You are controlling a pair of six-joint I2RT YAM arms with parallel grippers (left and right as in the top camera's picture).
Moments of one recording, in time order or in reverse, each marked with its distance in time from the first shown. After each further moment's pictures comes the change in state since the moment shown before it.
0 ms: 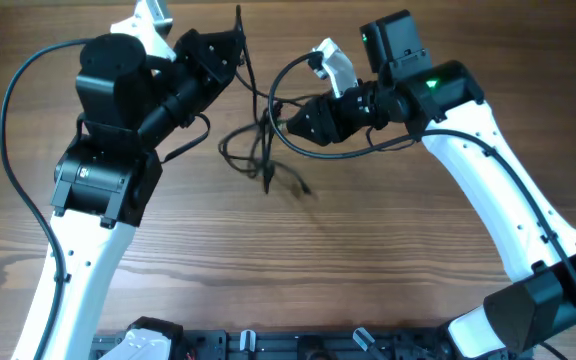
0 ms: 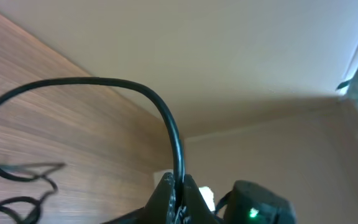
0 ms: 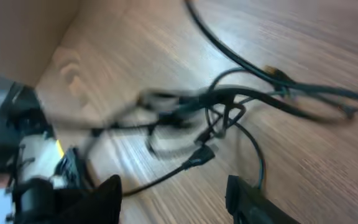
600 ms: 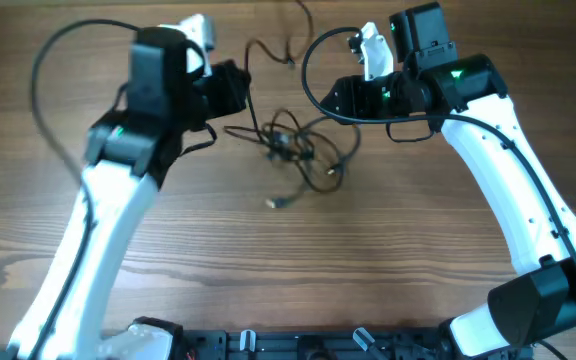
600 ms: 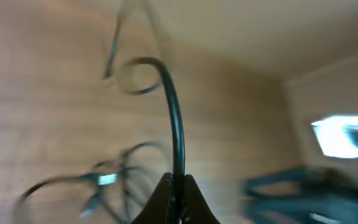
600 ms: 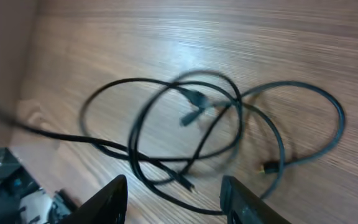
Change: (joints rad) left arm 0.000 0.137 -0.002 -0.220 -0.029 0.515; right arm -0.094 0.000 0.000 -0.033 0.113 0.173
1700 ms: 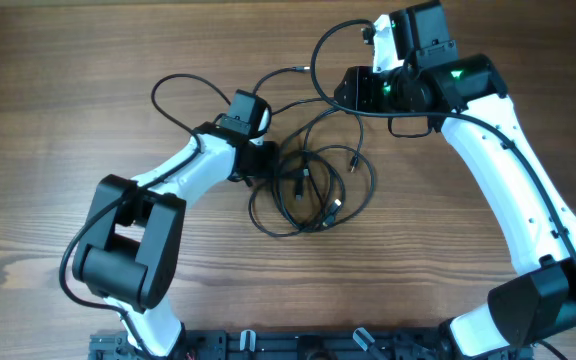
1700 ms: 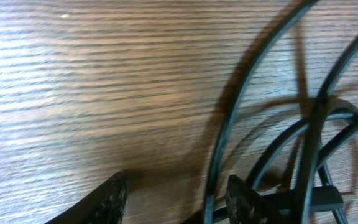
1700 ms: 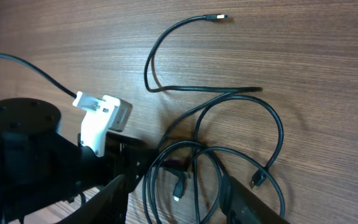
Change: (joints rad) left arm -0.135 0.507 -0.244 0.079 -0.177 0.221; right arm 0.000 0.000 0.000 0.037 0.219 0.104
